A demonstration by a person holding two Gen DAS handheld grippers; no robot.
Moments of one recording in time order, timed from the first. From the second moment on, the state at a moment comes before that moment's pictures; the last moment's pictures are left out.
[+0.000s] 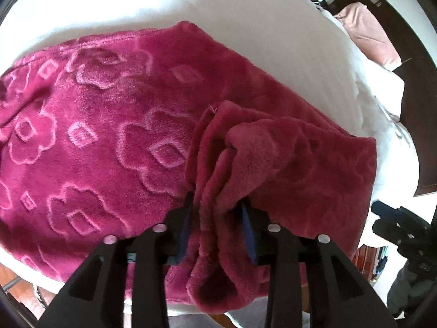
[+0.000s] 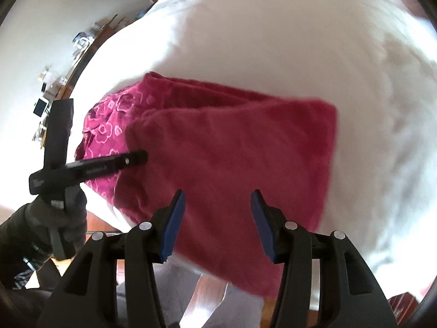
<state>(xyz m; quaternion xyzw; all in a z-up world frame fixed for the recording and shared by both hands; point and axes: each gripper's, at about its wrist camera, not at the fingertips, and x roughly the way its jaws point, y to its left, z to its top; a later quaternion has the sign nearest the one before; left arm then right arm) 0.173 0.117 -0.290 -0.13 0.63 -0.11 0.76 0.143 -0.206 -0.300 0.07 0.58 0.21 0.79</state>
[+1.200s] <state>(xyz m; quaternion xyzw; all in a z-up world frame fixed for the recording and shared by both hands) 0.120 0.396 -0.247 -0.19 0.57 0.10 0.79 0.175 -0.004 -0.355 -0.08 0.62 0.22 0.75</state>
